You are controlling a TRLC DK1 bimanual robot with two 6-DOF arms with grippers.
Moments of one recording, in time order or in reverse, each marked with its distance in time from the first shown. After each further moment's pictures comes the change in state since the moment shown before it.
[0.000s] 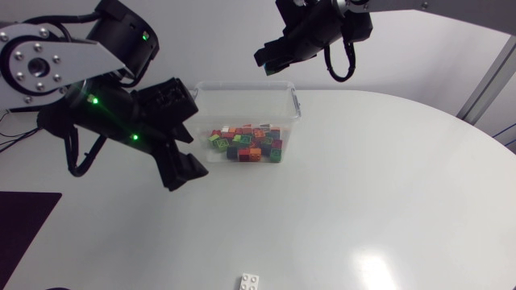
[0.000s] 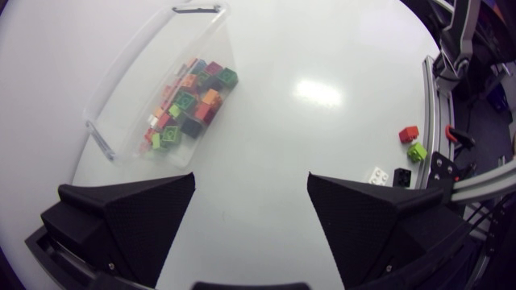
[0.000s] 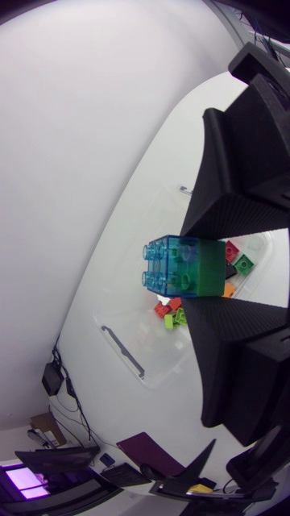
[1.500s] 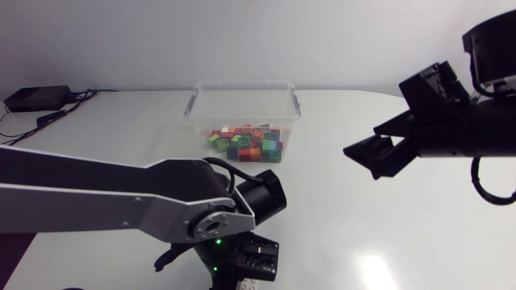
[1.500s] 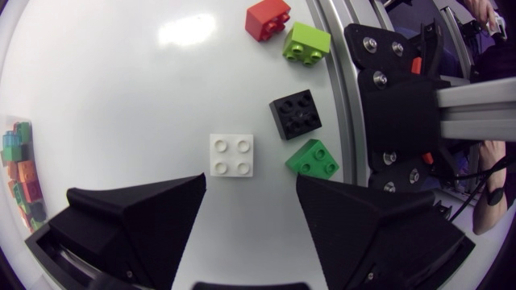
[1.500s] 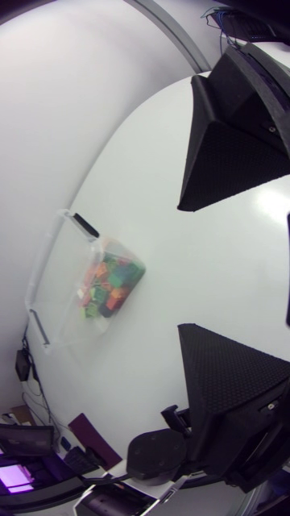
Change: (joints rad) left arm -0.502 0.336 -0.179 0.012 0.034 0.119; right arm -0.166 -0.864 -0.949 0.013 -0.104 -0.152
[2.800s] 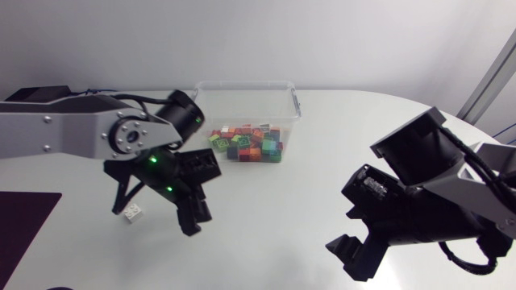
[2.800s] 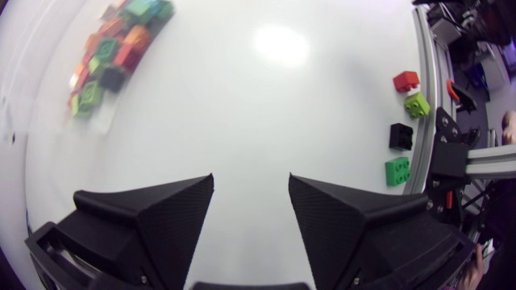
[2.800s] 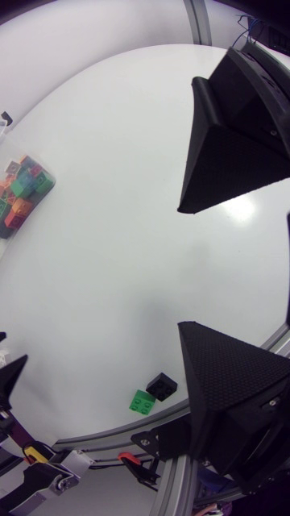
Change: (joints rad) left arm 0.467 -0.152 0.013 0.050 -0.024 -0.122; right arm 0.329 0.006 -0.211 -0.155 0.104 0.073
